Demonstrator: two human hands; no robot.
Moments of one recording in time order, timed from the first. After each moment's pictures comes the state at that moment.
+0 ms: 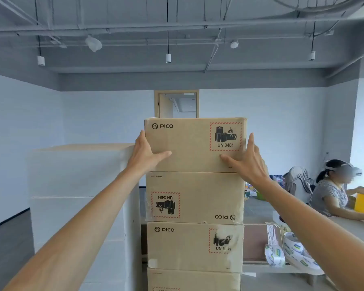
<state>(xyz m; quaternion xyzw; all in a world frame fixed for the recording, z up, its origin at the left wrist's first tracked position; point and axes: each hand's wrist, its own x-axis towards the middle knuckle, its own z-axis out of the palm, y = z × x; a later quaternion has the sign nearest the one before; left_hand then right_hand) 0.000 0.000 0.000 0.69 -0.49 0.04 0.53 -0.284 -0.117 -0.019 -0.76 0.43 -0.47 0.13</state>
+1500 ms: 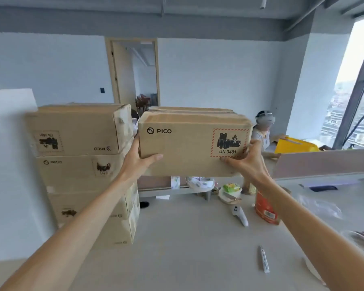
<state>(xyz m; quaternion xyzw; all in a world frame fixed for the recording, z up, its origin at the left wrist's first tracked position) -0.426 -0.018 -0.147 0.59 -0.54 -0.14 0.59 -0.722 -0.129 -0.155 -0.68 0.42 -0.52 0.31</state>
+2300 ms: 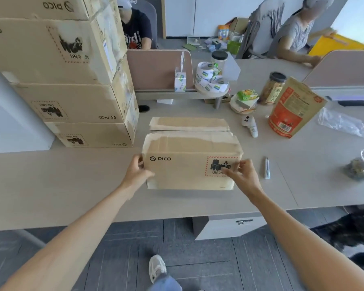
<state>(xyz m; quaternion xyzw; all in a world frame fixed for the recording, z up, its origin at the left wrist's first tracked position) -0.434 0.037 -0.464 0.76 -0.30 -0.40 0.43 -0.742 -0.088 -0.474 -0.61 0.60 -0.23 0.46</state>
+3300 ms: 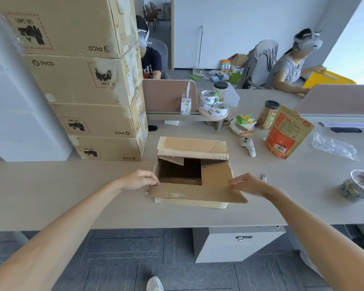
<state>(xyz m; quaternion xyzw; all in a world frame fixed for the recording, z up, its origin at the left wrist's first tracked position) -0.407 0.063 -0.408 0.70 -0.51 -0.46 0.20 -0.765 -0.103 -0.412 -0.75 0.49 0.04 0.44</state>
